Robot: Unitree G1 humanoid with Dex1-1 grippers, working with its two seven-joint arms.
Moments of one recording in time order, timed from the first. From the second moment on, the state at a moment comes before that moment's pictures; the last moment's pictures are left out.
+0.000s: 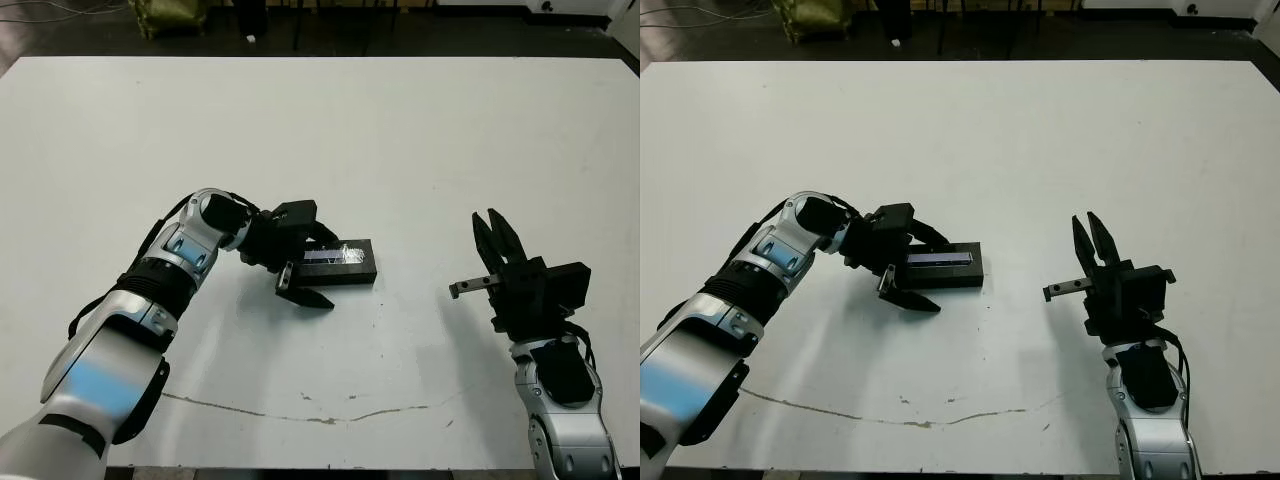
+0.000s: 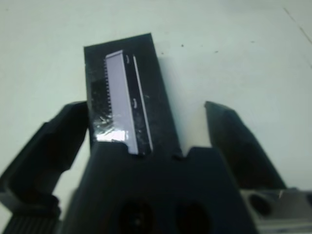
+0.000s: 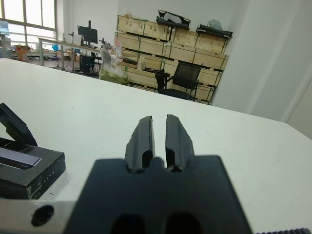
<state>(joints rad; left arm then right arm) -0.85 0.32 -0.41 0.79 0.05 -0.17 -1.38 0.08 -0.24 -0.05 -0.27 0.01 -0.09 0.17</state>
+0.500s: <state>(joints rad) -0.82 0.33 -0.37 0.78 0.02 -0.17 -1.34 0.08 -0.24 -0.05 -0.27 0.01 -0.10 0.17</state>
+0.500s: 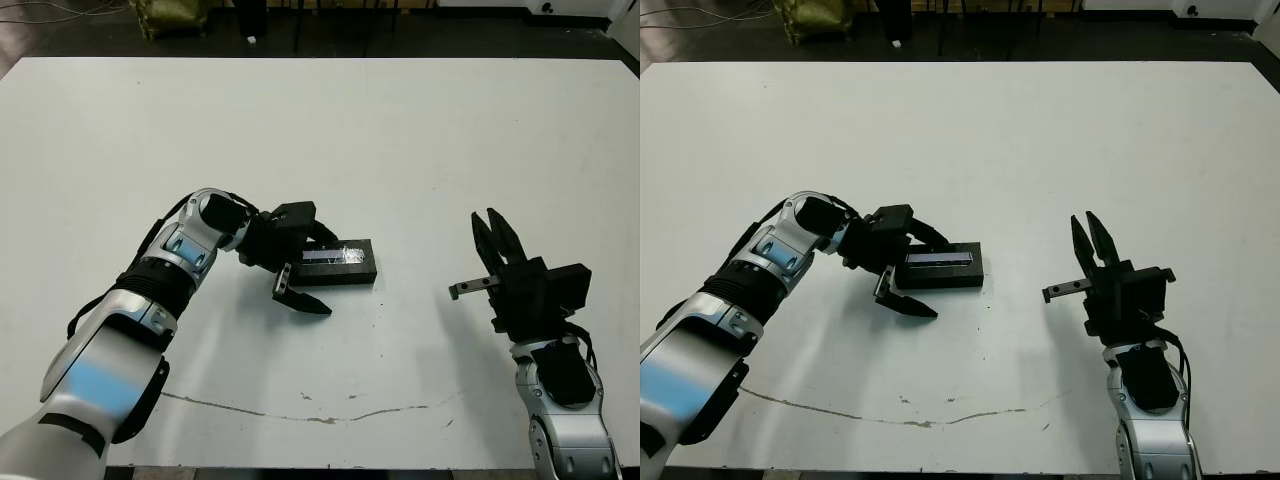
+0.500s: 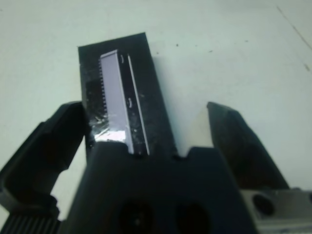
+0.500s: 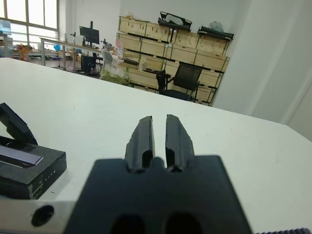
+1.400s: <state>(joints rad) -0.74 0.34 -0.25 0.69 -0.11 -0.13 -1.32 0.08 -0.24 -0.05 -0.25 0.01 -0.12 0.17</state>
